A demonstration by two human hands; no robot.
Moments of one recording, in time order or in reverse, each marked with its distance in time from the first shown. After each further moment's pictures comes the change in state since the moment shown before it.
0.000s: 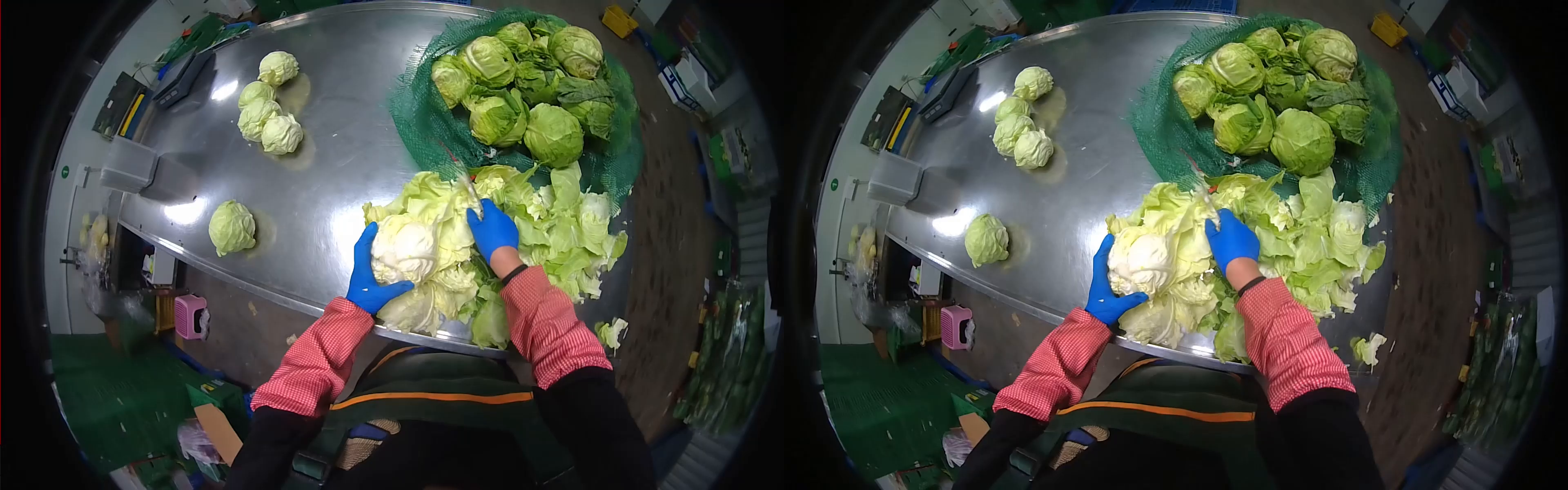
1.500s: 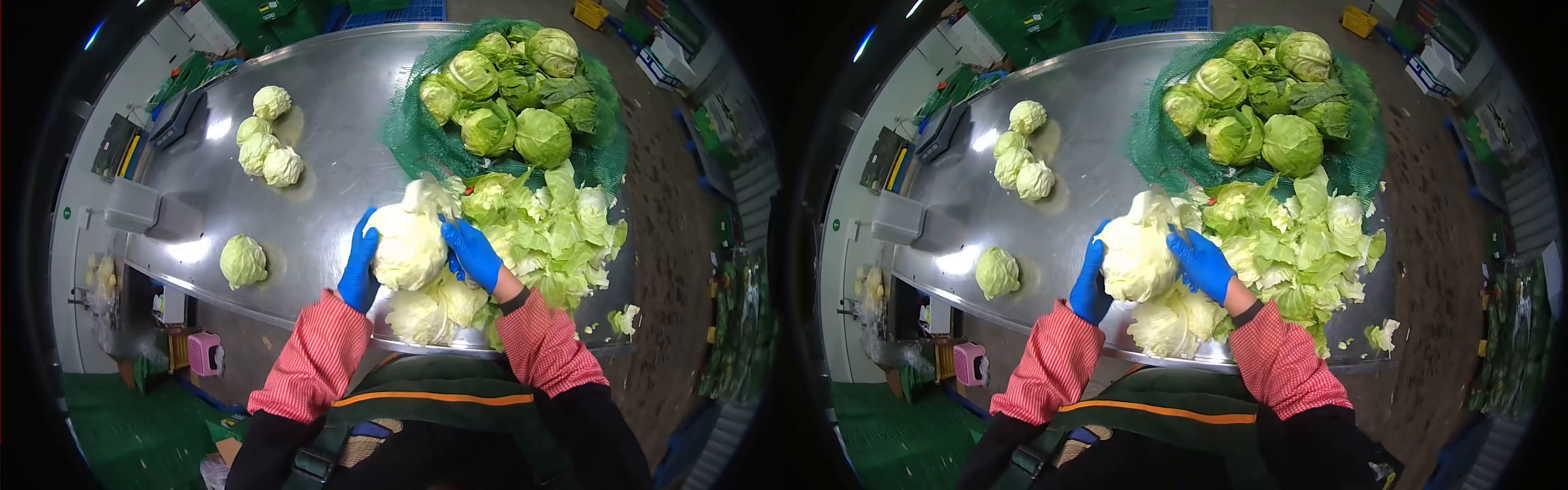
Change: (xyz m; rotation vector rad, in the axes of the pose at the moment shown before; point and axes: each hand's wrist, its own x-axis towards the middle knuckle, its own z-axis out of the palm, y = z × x) left_hand 0.053 0.086 -0.032 -0.774 -0.154 -0.433; right_hand -0.048 -0.057 -0.016 0.993 -0.435 -0.011
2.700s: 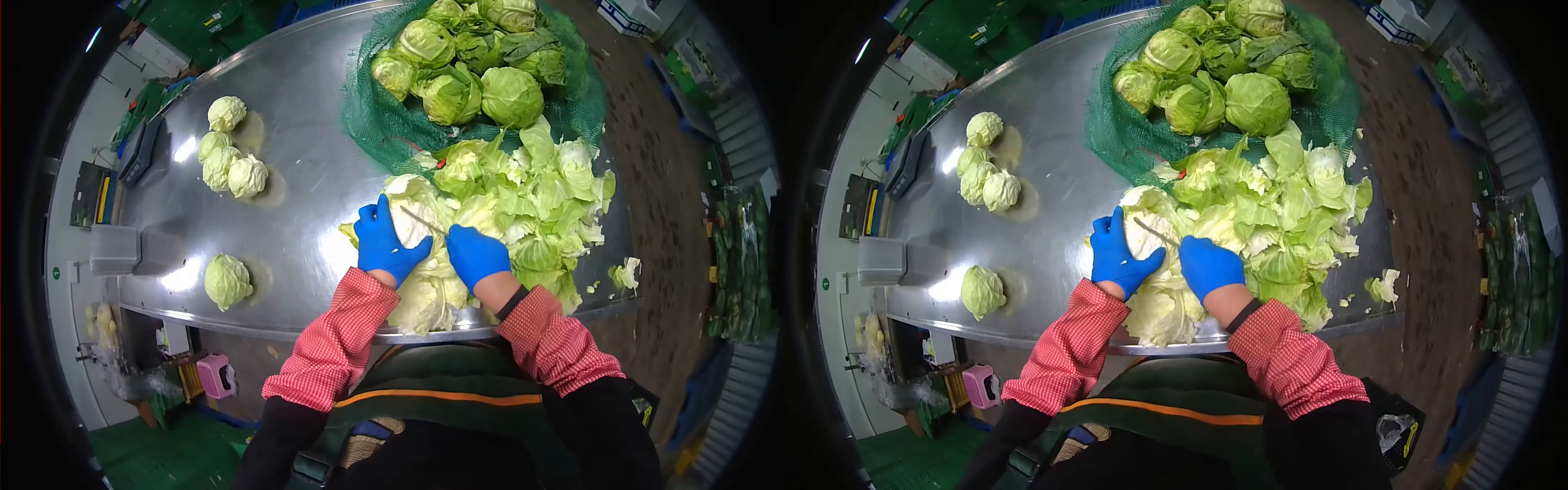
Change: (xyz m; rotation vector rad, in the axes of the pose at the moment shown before) left_hand 0.047 -0.057 0.020 1.526 0.155 0.388; right_hand -0.038 0.039 0.005 -1.243 0.435 -0.152
